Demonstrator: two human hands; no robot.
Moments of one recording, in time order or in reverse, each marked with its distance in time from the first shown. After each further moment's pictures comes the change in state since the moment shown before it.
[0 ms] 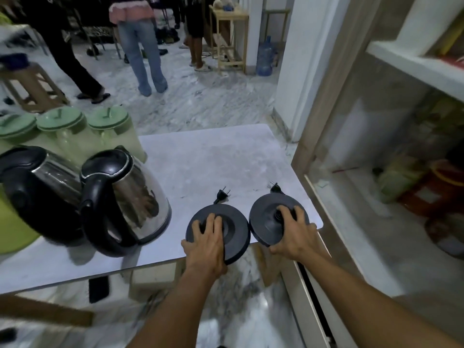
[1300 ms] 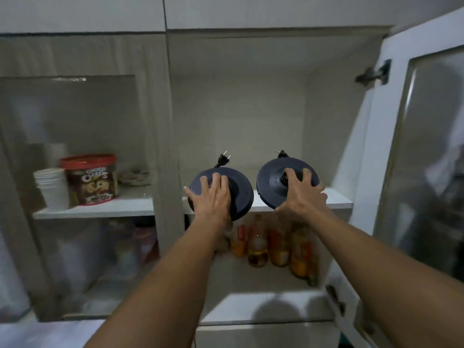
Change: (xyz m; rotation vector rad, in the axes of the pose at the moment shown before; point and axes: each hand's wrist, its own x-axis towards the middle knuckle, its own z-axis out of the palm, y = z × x) left_hand -0.382 0.226 -0.275 0.068 0.491 1.459; right_hand -0.590 0.050 -0.207 0.132 0.963 1.245
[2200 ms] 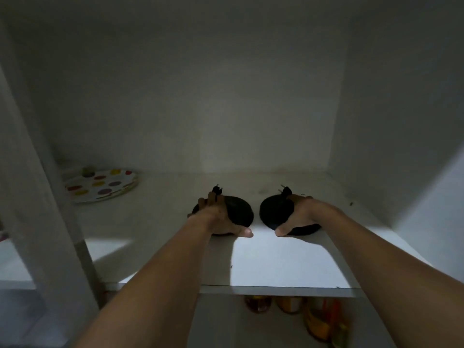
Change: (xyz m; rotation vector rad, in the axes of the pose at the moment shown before) left_hand 0.313 0.046 0.162 -0.298 -0.453 -0.072; right_hand 0.340 0.038 0.116 -0.110 -0.531 -0.087
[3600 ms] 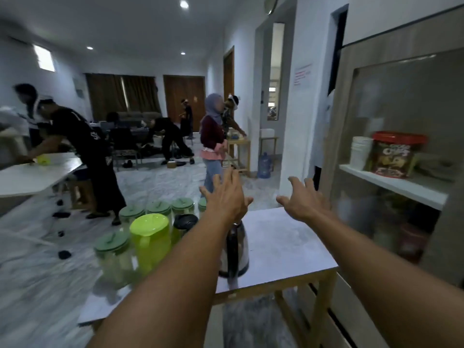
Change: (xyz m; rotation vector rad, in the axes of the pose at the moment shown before) left_hand -0.732 -0.249 0.002 0.128 0.701 -1.120; right_hand -0.551 -0.374 0.240 0.120 -0.021 -1.171
